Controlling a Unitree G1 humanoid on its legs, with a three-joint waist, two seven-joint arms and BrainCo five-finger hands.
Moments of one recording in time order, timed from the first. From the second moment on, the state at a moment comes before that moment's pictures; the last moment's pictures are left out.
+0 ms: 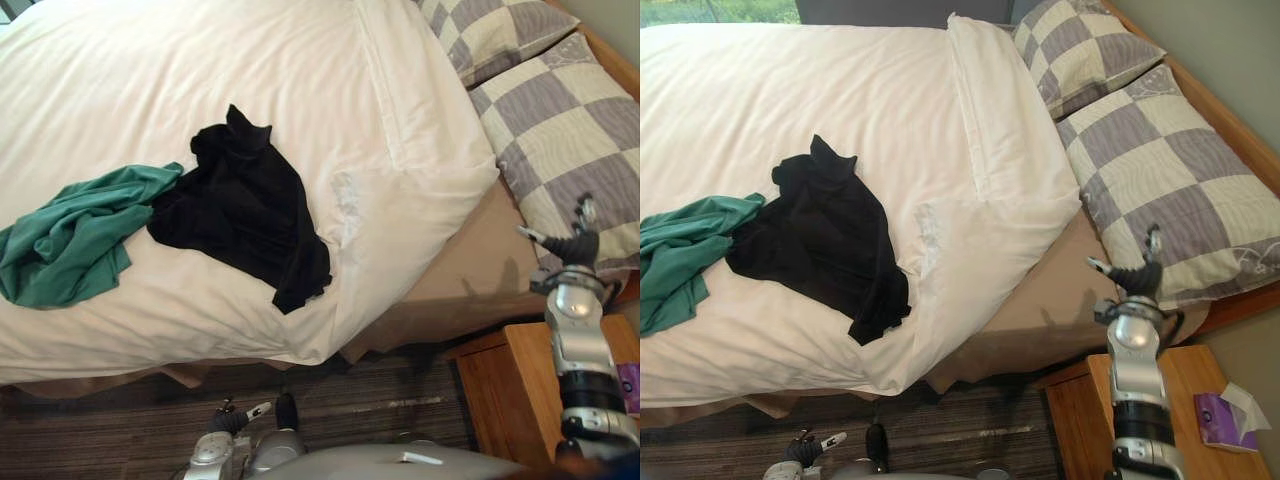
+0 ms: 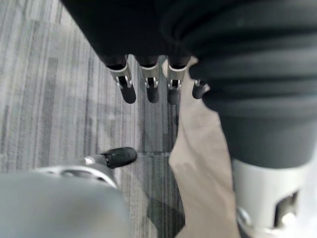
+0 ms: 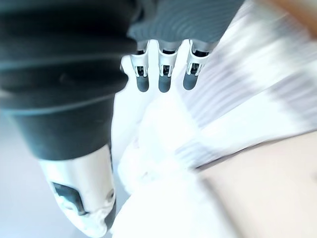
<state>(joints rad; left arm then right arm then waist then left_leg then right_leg) 0.12 0.17 0.08 1.04 -0.05 -0.07 0.09 -0.28 -0.38 -0.20 0.29 -0.11 -0.06 -0.30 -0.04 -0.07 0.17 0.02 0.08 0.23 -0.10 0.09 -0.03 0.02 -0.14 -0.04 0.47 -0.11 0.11</state>
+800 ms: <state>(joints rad) 0.17 0.15 0.04 1.04 0.02 -0.08 0.09 -0.37 -0.41 0.22 0.28 -0.34 -0.07 -0.19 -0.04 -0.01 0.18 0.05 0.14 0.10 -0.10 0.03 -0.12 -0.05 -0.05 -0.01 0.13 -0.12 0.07</state>
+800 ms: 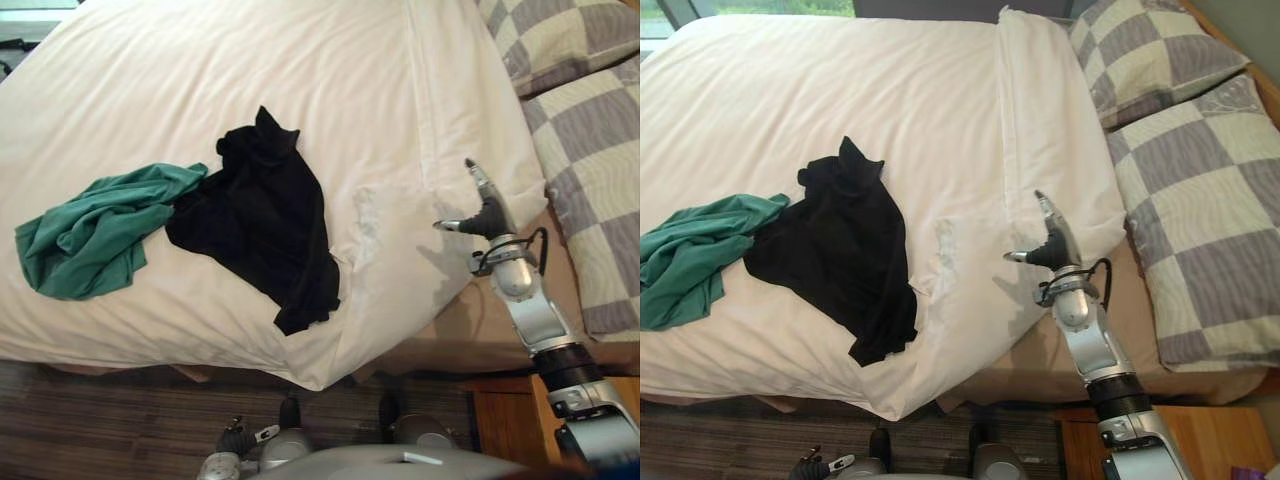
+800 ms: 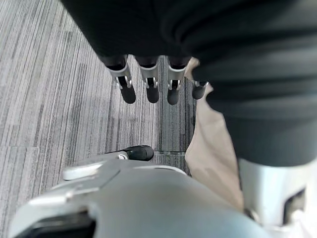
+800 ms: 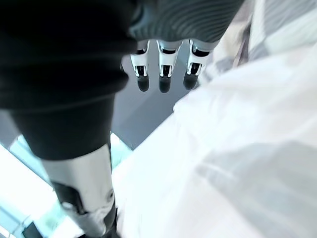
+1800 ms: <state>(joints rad) 0.05 0.13 0.05 1.04 0.01 -0.09 0.13 -0.31 -0.27 0.10 0.25 -0.41 -0.07 -0.27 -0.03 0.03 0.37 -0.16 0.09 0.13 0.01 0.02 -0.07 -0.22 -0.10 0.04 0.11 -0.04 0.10</state>
